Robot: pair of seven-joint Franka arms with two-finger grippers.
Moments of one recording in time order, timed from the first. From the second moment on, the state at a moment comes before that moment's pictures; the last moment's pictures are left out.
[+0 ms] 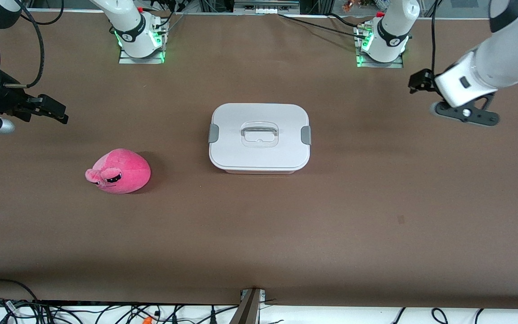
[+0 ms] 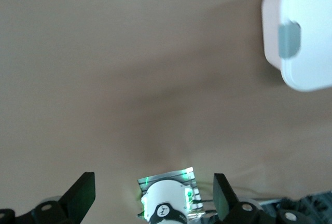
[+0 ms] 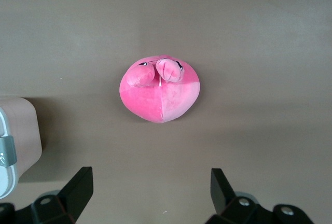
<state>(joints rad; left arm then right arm) -0.07 0.09 -0.14 -1.54 -0.02 1.29 0.11 0.11 0.04 -0.08 -1.63 0.01 1.64 0.09</state>
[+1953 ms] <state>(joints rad) -0.39 0.42 -0.41 -1.79 -0.03 2.37 0.66 0.11 0.04 -0.08 -1.63 0.01 1.64 0.09</state>
